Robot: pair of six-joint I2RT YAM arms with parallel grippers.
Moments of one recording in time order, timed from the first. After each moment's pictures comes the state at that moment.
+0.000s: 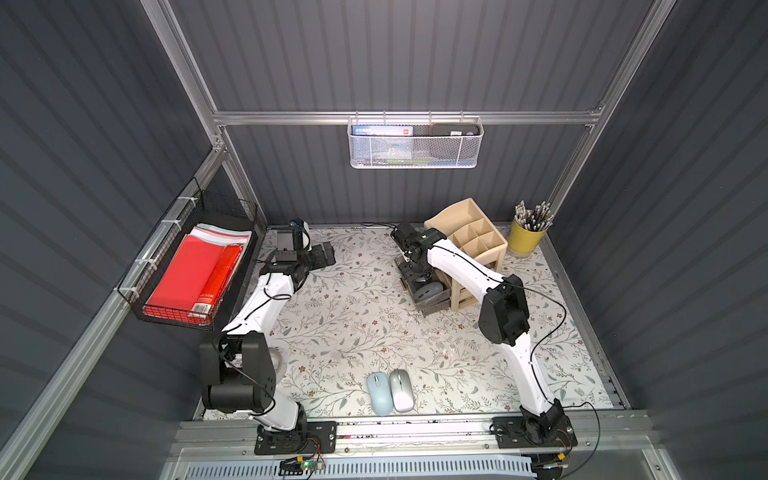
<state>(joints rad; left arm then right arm) -0.03 1.55 1.20 -0.29 0.13 -0.27 0.69 2.33 2.21 -1.14 0.27 0.06</state>
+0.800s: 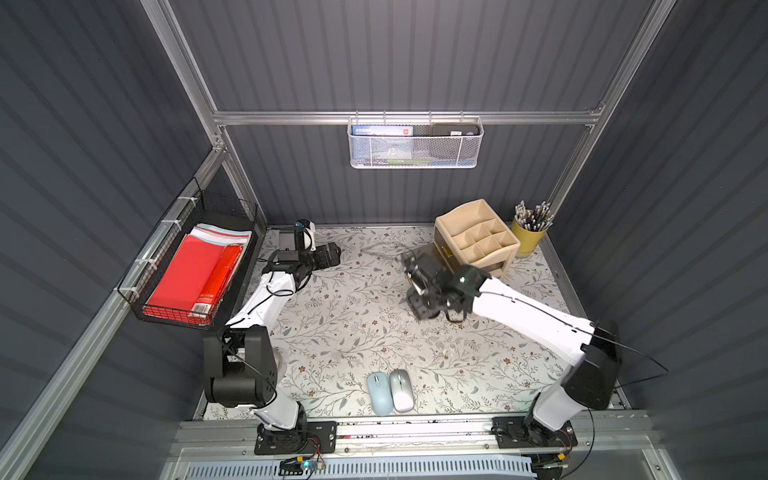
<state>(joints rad) -0.03 1.59 1.20 -0.26 0.25 -0.26 0.99 1.56 1.36 -0.92 0.21 0.32</state>
